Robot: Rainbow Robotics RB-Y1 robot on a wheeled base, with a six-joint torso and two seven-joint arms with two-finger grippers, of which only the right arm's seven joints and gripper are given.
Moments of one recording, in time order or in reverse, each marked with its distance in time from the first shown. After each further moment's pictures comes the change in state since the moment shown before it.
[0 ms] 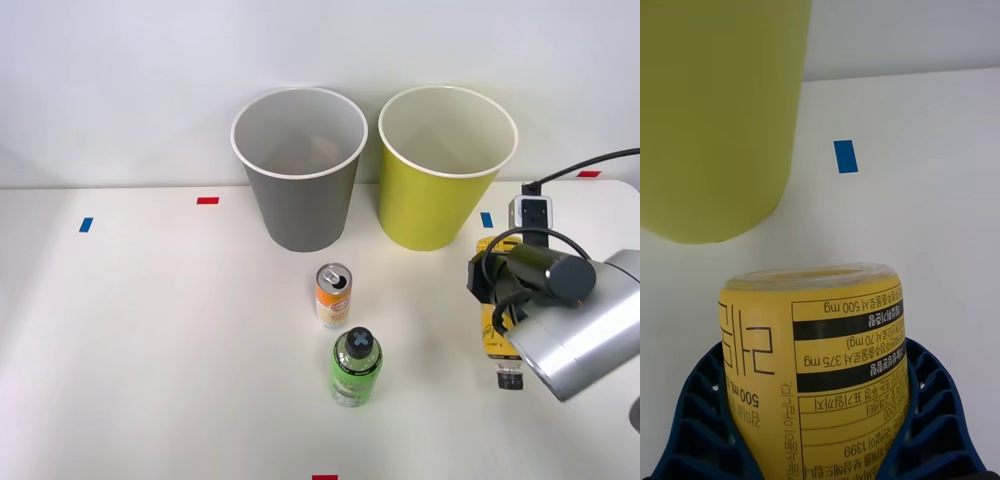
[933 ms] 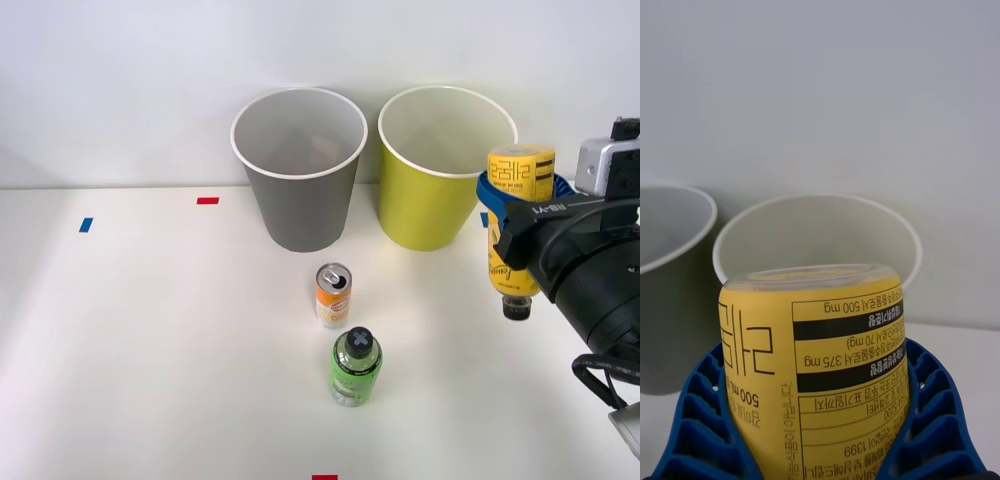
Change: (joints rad) arm 0.317 -0.012 -0.187 -0.330 0.091 -0.685 0.130
